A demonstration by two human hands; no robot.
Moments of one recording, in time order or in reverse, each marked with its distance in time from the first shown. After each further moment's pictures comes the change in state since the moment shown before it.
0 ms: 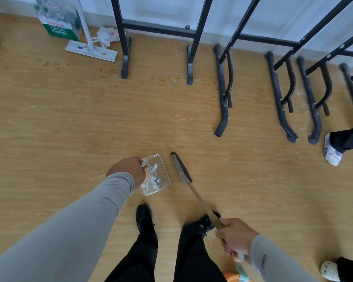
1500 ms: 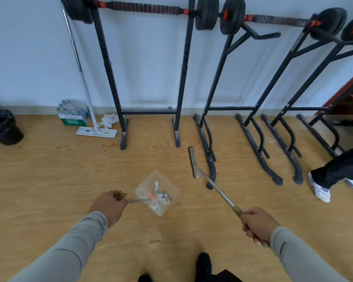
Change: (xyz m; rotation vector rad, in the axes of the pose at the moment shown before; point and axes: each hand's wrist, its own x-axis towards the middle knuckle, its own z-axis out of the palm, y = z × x) left_hand -0.093 -0.006 -0.123 -0.423 0.194 -0.032; right_hand -0.101 -0.034 -0.109 0.051 0.424 -0.454
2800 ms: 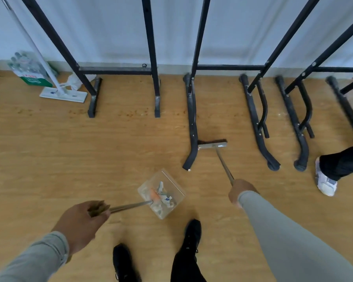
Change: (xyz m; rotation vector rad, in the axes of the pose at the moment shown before) left_hand 0.027 0.248 0.214 -0.018 -0.182 -0.202; right_hand 0.356 -0.014 -0.210 -0.790 -0.004 0.055
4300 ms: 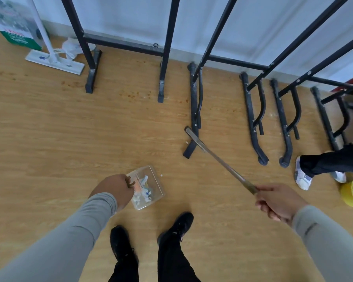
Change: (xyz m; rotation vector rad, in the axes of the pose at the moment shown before) left_hand 0.095 -0.081 -0.003 0.332 -0.035 0.161; right_hand -0.154 -0.034 0.017 0.744 -0.036 0.072
